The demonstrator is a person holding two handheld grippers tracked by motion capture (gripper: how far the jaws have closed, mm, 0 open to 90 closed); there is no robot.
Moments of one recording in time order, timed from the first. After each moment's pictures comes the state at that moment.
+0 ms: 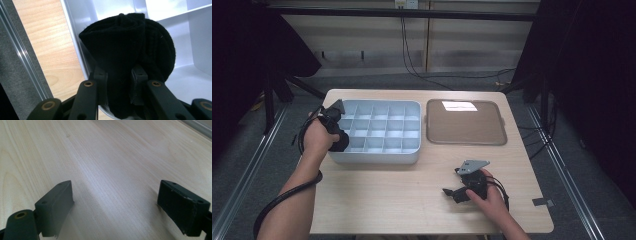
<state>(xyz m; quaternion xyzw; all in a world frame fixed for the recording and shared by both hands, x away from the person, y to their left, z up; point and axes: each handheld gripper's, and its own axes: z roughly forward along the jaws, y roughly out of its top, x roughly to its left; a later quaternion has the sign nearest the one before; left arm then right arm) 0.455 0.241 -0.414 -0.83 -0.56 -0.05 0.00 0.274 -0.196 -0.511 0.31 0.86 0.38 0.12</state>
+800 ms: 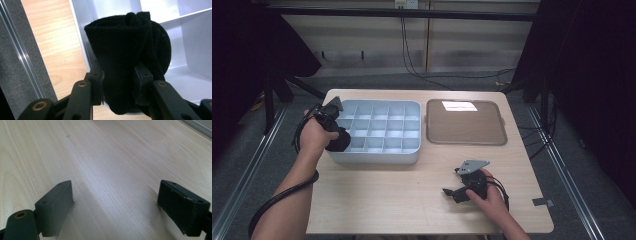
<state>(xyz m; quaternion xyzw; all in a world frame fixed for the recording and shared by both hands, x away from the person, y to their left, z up) 0.450 0.242 -0.399 -0.82 -0.57 -0.07 -0.02 0.274 -0.196 -0.511 0.31 0.86 0.38 0.12</state>
